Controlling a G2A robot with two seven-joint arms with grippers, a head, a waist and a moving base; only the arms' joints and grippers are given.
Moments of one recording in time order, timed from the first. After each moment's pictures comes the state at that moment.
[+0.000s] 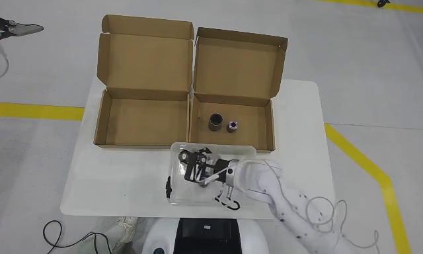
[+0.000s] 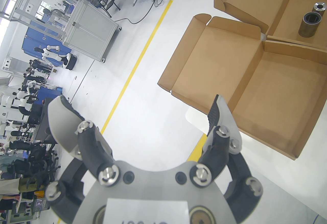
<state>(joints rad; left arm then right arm) 0.40 -0.15 -1.00 -1.50 0.90 -0.88 -0.13 -1.18 -1.26 0.79 -1.75 -1.40 -0.59 0.26</state>
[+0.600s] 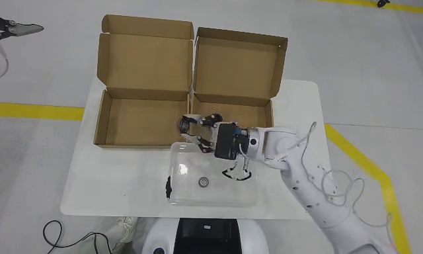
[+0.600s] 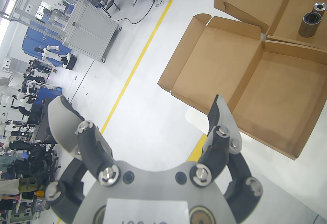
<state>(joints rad) 0.40 -0.15 -1.00 -1.50 0.90 -0.88 -0.13 -1.01 -1.26 0.92 -1.69 -1.34 -0.80 -0.20</state>
